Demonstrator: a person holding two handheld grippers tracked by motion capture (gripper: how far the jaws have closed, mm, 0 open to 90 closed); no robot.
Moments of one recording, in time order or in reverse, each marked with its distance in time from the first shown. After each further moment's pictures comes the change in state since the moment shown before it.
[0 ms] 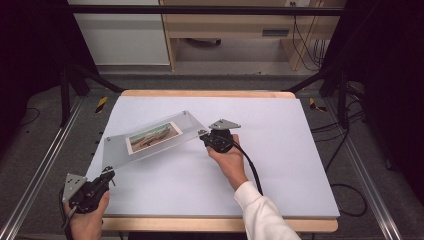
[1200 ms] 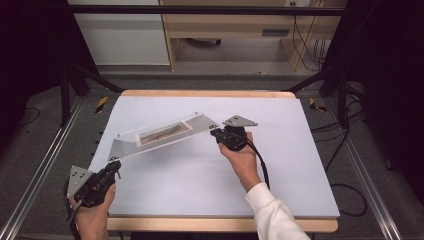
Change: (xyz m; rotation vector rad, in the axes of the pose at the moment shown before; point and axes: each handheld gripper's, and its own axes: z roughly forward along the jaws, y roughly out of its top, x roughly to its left) left arm -0.030 0.027 0.006 -0.069 -0.056 0.056; right arm -0.016 0.012 -0.043 -0.053 -0.038 0.017
